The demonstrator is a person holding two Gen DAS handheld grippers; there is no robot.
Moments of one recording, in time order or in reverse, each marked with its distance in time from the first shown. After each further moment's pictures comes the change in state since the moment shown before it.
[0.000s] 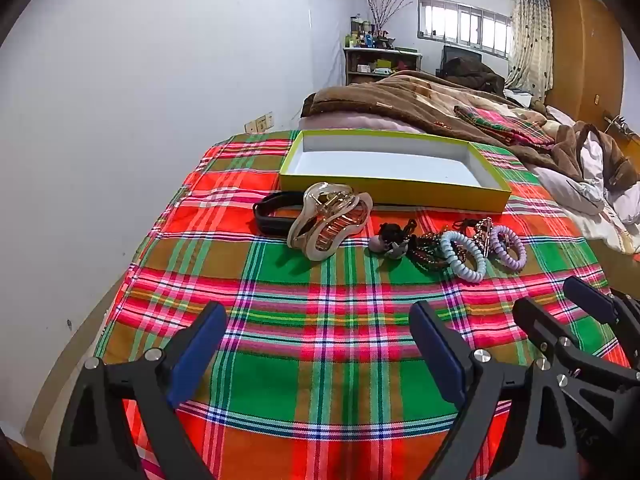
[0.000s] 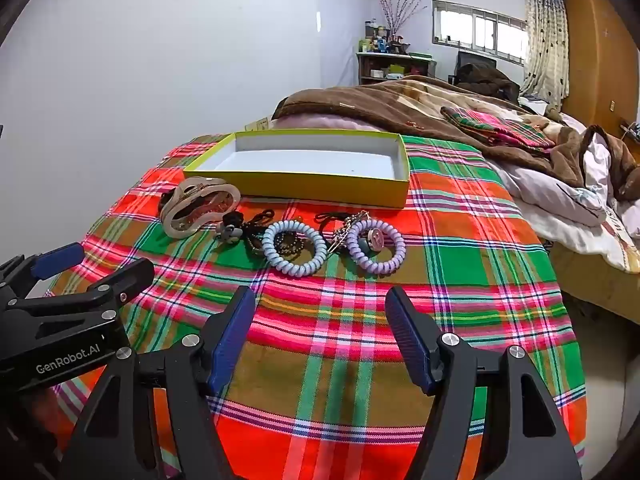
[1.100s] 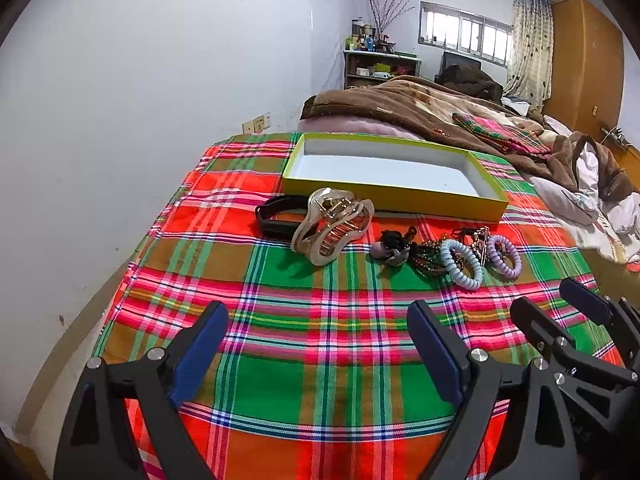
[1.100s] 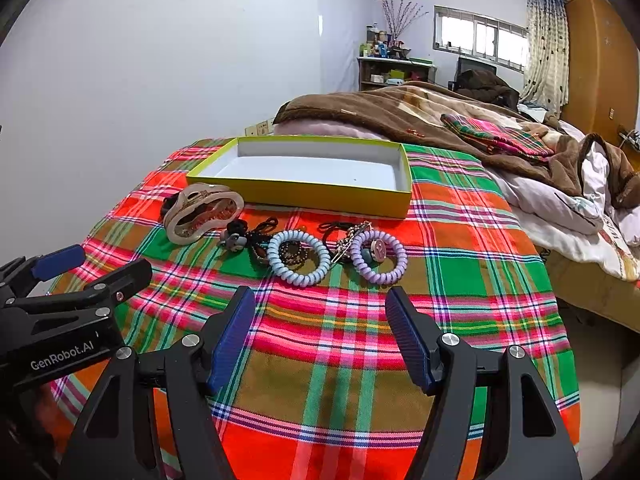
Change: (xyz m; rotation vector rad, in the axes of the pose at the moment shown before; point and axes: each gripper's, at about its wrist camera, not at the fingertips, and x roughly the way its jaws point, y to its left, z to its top) left arm -0.002 0.009 0.003 -0.033 0.003 -0.036; right arm -0.004 0.006 0.006 -0.012 -0.012 -0.010
